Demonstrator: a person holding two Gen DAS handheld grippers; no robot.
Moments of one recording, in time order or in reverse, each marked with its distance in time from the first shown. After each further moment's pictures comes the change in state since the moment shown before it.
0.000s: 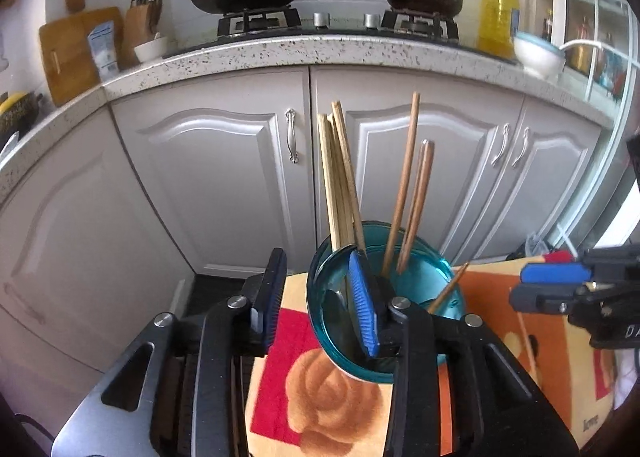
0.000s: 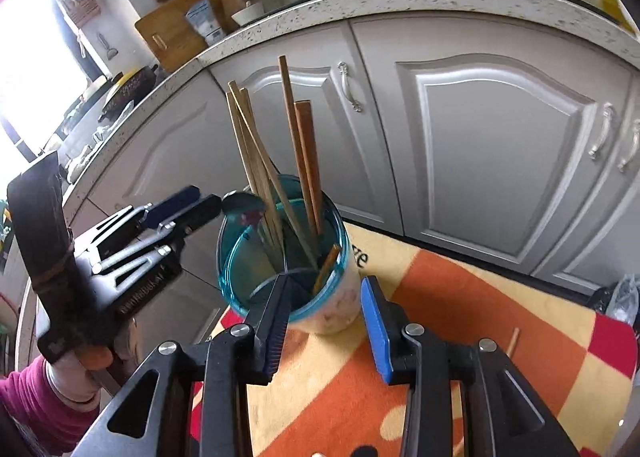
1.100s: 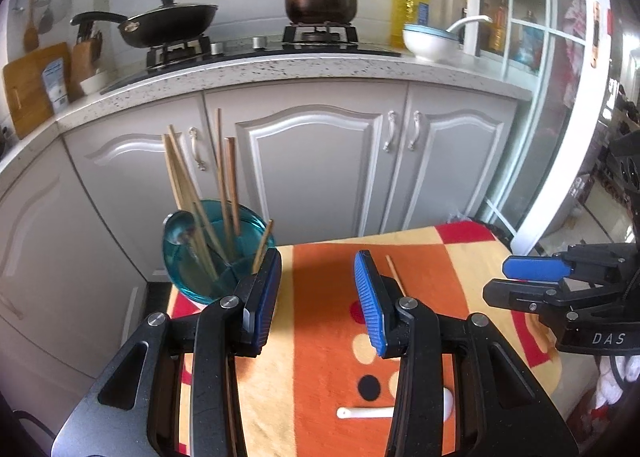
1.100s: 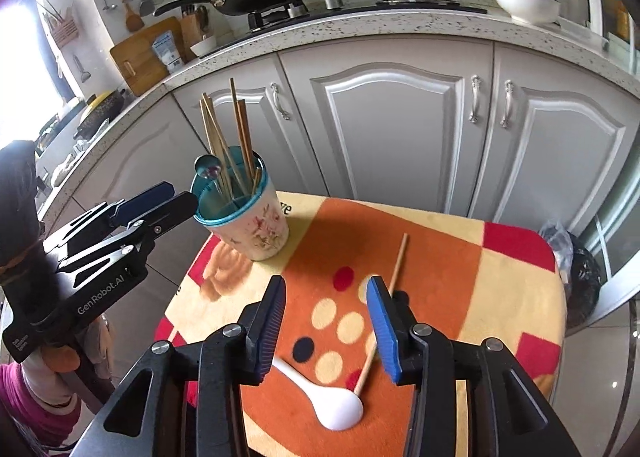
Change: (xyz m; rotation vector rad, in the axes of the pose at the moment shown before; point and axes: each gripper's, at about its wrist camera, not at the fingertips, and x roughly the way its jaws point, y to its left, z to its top) left arm -0.088 -0.125 -0.036 0.112 -0.031 -0.173; right arm -0.124 -0.014 -0.111 0.087 -0.100 -0.193
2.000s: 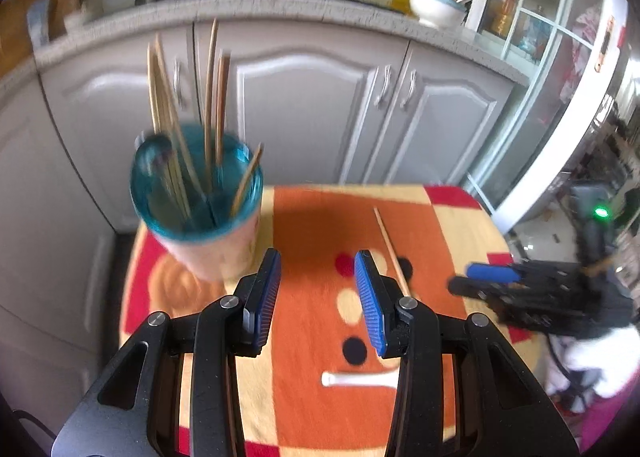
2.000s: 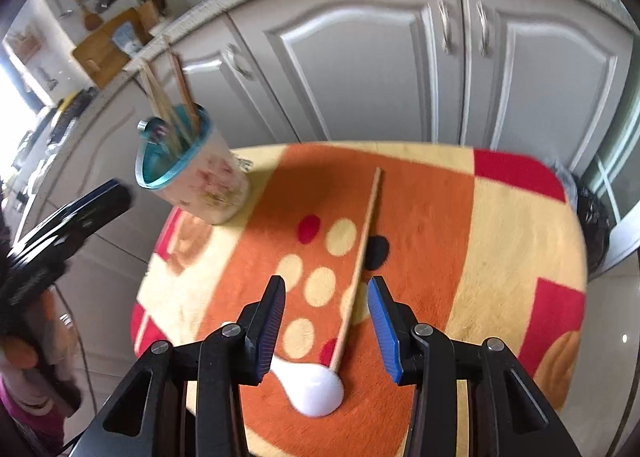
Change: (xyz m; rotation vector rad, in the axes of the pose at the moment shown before) left arm 0.033 0.029 -0.036 -0.117 0.186 -0.135; right arm 0.059 -0.046 -0.035 0.122 0.129 -0.018
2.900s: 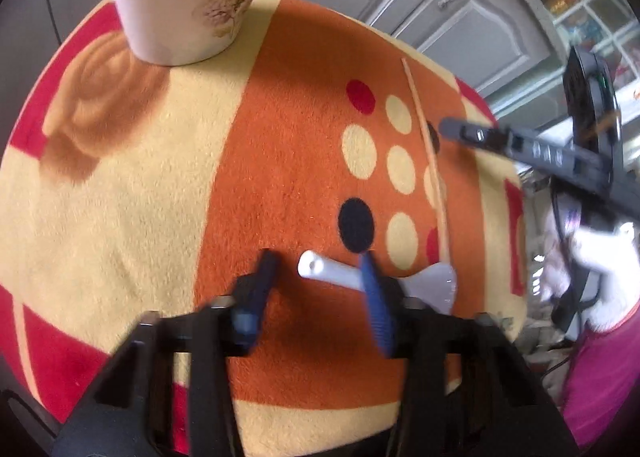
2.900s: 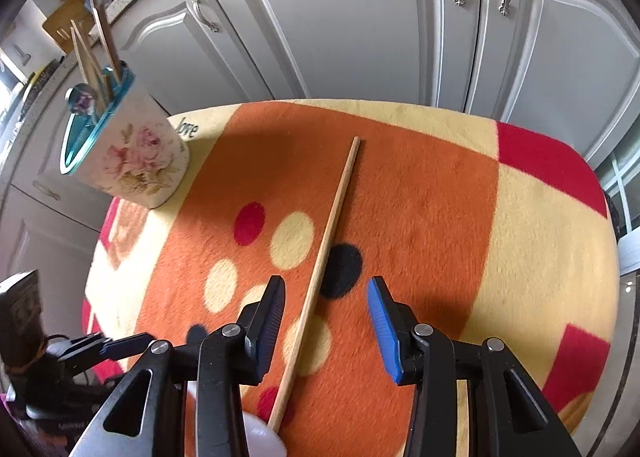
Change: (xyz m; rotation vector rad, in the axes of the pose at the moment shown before) left arm 0.089 0.010 -0.095 -0.229 0.355 -0.113; right arm 0.084 -0.032 0.025 -0.047 0.133 -0.045
